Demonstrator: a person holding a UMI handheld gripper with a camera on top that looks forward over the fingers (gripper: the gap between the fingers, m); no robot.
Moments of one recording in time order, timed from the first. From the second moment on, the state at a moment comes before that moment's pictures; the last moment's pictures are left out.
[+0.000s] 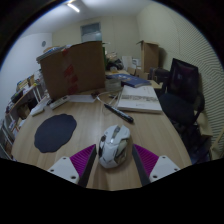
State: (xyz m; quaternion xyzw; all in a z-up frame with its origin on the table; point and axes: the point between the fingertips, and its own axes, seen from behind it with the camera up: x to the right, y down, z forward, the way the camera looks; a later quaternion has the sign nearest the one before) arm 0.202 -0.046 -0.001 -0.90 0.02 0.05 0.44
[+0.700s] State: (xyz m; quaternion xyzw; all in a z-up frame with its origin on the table) arm 0.200 0.016 -0.010 -0.91 0.05 -0.01 0.42
